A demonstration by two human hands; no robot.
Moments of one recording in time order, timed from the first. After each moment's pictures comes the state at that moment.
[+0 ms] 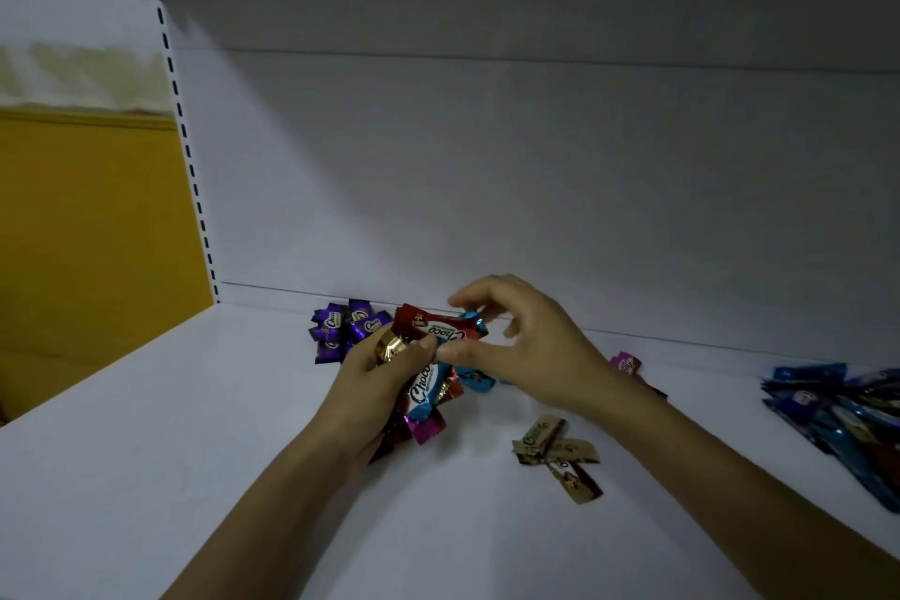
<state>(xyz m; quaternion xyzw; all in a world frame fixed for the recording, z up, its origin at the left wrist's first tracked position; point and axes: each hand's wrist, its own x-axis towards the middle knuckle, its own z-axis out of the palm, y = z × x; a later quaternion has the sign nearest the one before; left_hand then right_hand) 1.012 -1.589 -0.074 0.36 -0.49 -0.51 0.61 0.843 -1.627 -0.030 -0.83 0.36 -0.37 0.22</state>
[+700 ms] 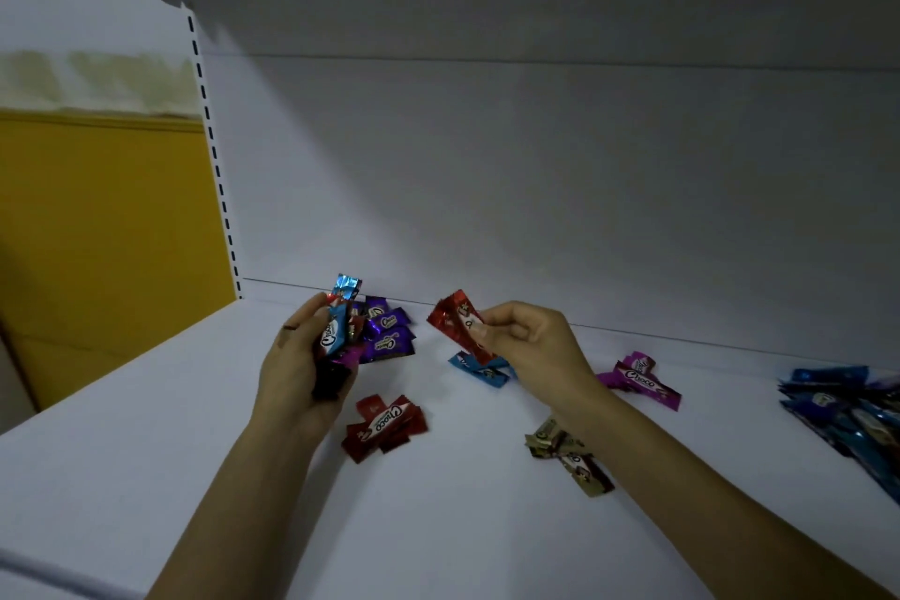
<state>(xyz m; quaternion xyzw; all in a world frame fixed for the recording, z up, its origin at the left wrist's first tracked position) 1.057 -1.591 -0.067 0.38 -0.16 -0.50 0.76 0.856 -1.639 -0.060 -0.66 0.38 -0.48 0.44</state>
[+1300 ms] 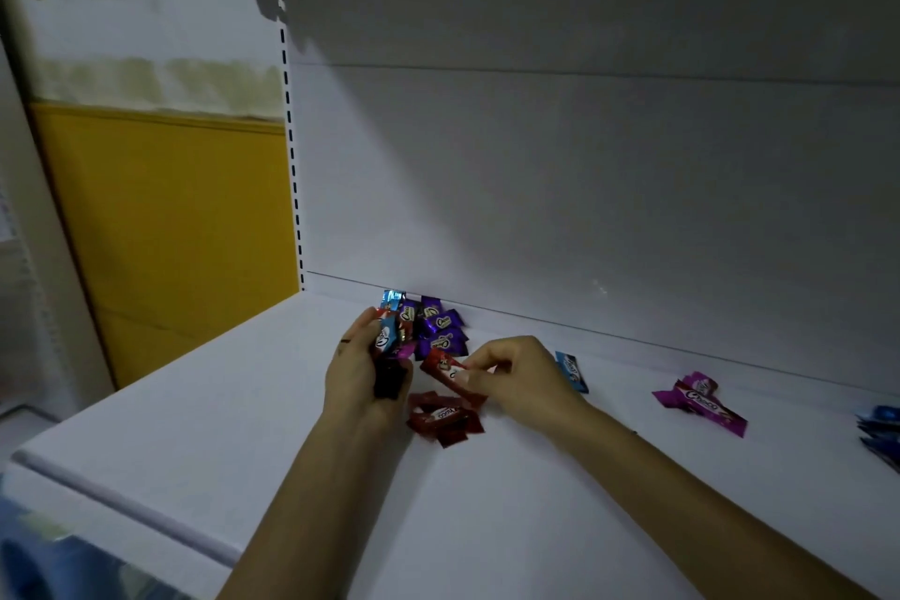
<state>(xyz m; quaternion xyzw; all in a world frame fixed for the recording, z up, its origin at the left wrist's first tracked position) 1.061 -1.590 -0.075 0.36 -0.07 -0.52 0.78 0.908 -1.631 -0.076 -0.76 0.44 -0.33 0.36</state>
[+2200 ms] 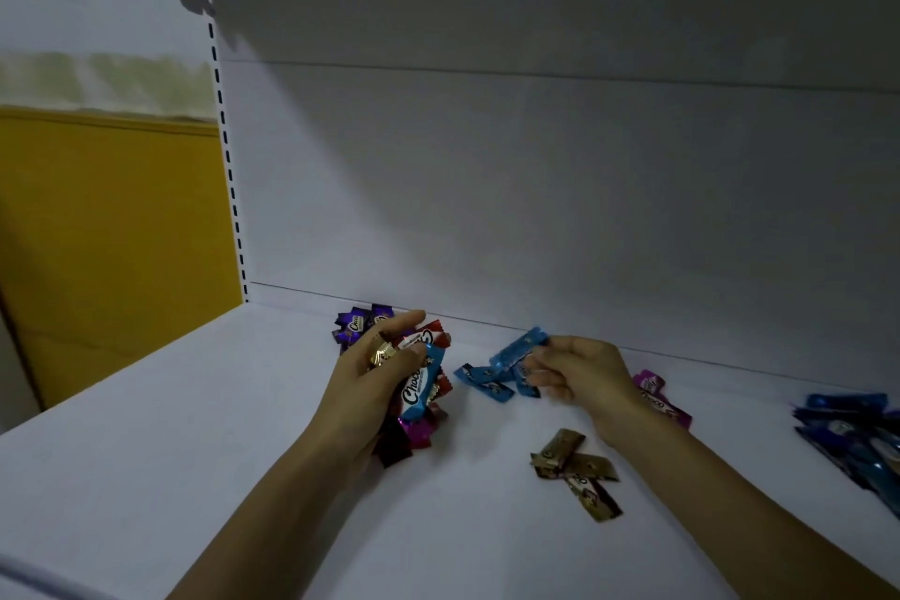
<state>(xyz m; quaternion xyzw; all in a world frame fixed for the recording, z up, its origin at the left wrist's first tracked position) 1.029 -1.587 -0.077 0.39 -0.45 -0.48 0.64 0.820 -1.670 -0.077 -0.51 0.51 -0.48 0.50</state>
